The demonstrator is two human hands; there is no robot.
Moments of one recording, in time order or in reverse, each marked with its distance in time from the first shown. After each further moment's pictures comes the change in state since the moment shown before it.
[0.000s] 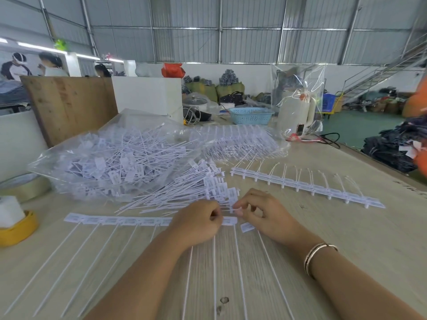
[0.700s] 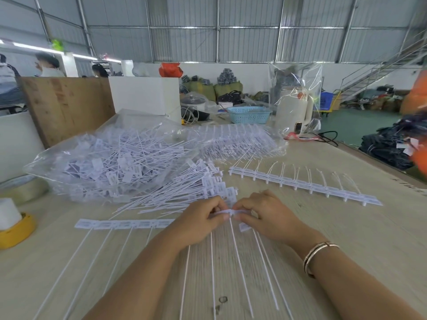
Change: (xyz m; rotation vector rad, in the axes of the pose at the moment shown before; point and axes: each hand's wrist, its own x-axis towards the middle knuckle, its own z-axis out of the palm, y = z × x) left_hand -0.001 0.000 0.000 -0.335 -0.029 0.152; right_hand -0.001 -0.002 -0.002 -0.362 -0.091 -0.024
